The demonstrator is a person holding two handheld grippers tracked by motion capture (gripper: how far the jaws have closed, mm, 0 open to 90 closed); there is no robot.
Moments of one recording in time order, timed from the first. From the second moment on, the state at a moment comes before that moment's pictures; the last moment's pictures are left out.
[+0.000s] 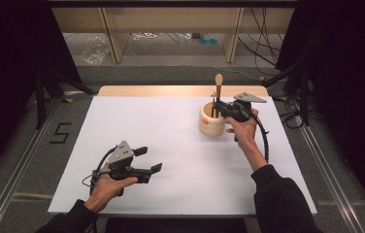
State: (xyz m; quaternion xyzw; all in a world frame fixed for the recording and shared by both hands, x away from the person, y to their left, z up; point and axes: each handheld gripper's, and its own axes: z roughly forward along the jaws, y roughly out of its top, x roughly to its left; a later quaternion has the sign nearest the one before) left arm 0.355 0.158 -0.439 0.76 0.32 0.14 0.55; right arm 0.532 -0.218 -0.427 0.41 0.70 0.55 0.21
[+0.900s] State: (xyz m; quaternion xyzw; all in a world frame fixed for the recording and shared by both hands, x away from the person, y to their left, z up) left arm 0.355 0.160 -0.438 0.76 0.32 0.15 0.55; right arm 0.500 -0.217 -0.406 0.44 0.70 0.52 0.23
